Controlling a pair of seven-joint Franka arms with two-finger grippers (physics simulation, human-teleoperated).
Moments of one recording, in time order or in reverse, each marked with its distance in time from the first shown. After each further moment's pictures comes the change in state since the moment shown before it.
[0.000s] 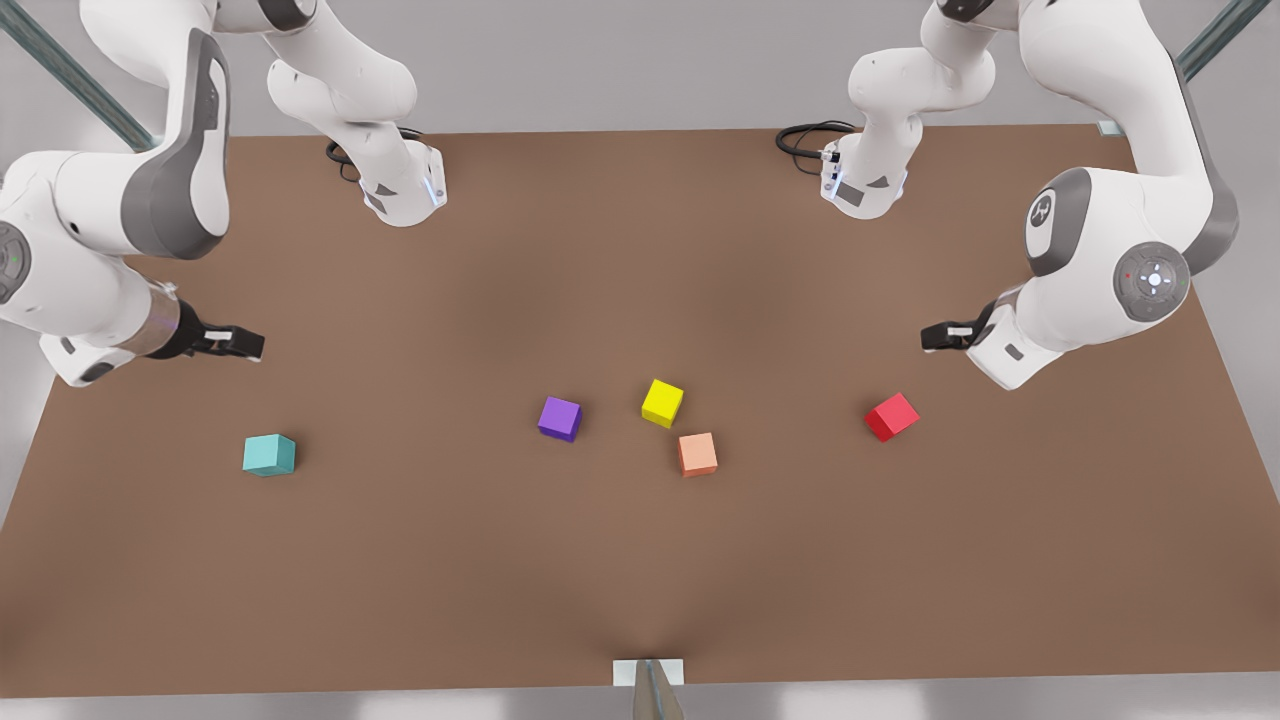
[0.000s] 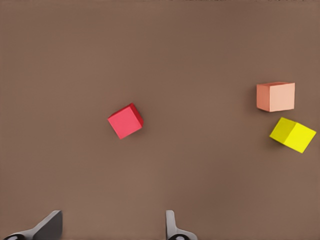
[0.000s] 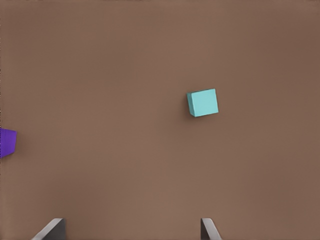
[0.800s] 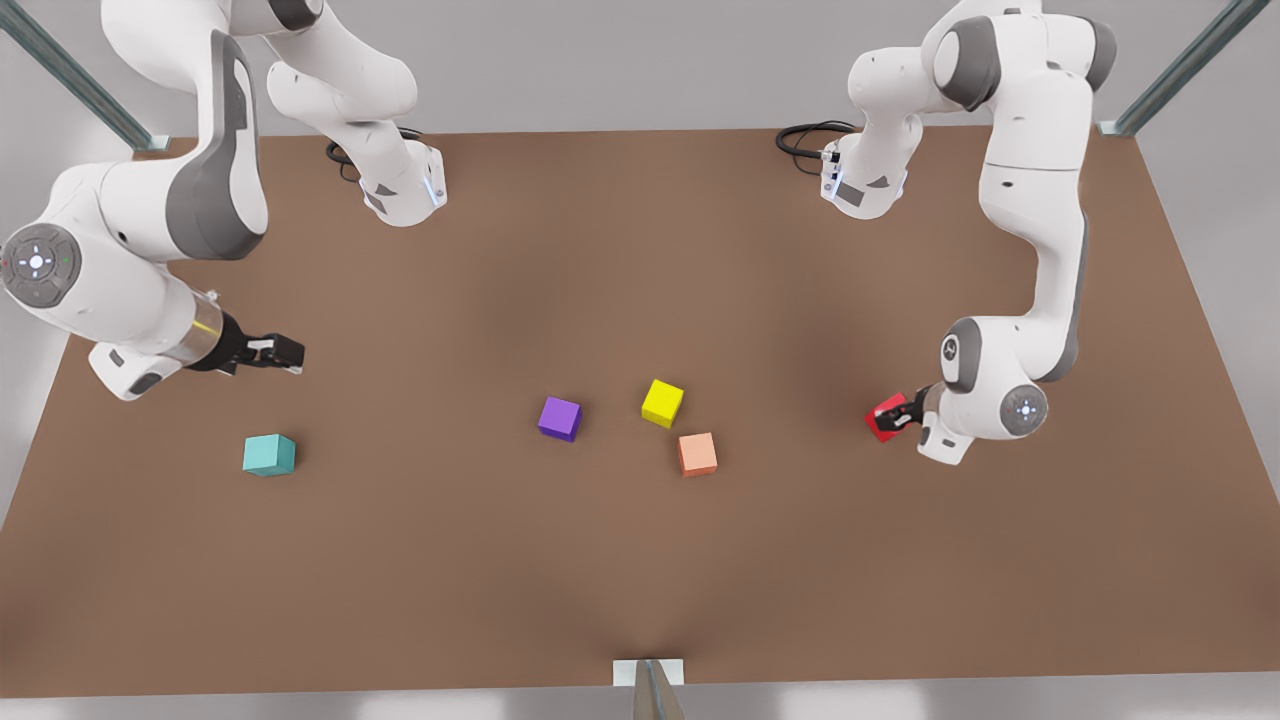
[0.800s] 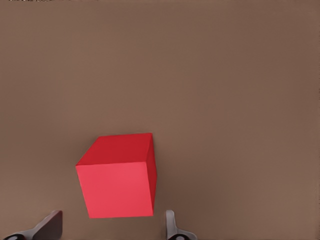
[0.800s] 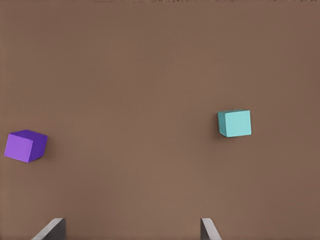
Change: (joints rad) left arm -0.064 0.288 0.155 -0.393 -0.093 0.594 -0.274; right arm 0.059 0.011 0.011 -0.018 0.054 0.077 -0.007
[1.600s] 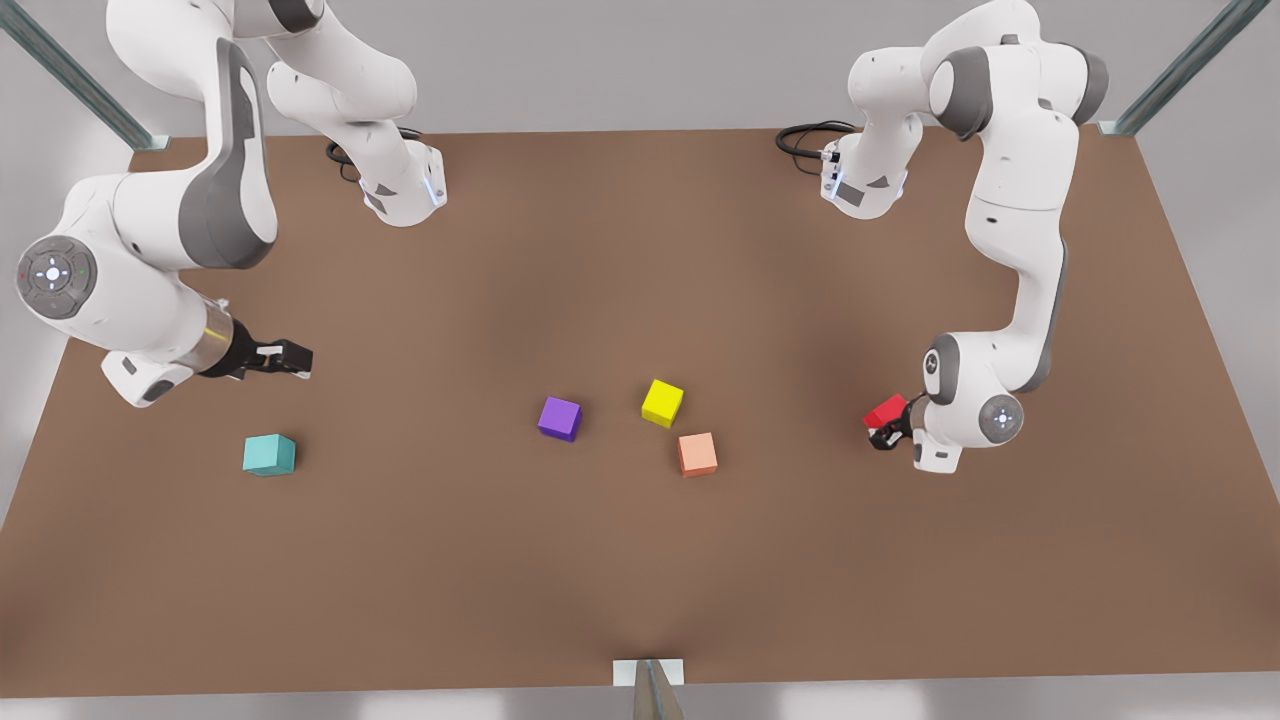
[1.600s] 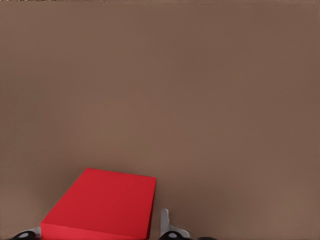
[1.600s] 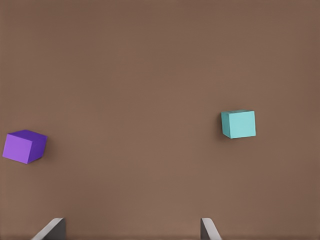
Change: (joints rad) left arm 0.003 0.108 0.001 -0.010 -0.001 0.156 -0.198; right arm 0.012 0.010 0.001 -0.011 -0.001 0.017 0.004
